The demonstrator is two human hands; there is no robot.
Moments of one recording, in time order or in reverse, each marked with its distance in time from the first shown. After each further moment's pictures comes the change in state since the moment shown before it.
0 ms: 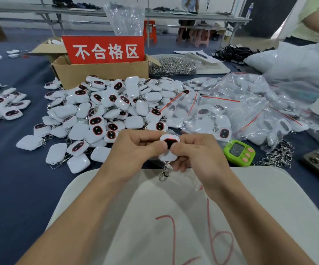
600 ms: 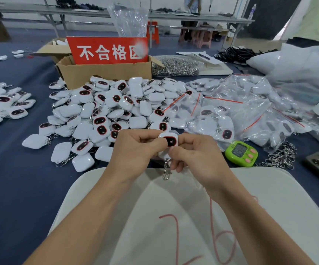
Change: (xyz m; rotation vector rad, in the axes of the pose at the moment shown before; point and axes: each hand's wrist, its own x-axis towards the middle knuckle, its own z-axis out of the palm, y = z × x) left_hand 0.004 -0.005 0.005 0.023 0.163 -0.017; right_hand -0.002 0.000 0.005 0.001 -0.089 -0.097
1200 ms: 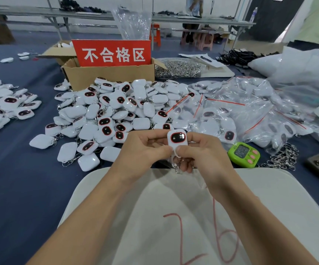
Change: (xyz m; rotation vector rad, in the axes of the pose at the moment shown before) left_hand -0.005 0.007 -0.004 -0.098 -0.190 -0.019; right_hand 0.000 -0.001 -0.003 0.109 0.082 0.075
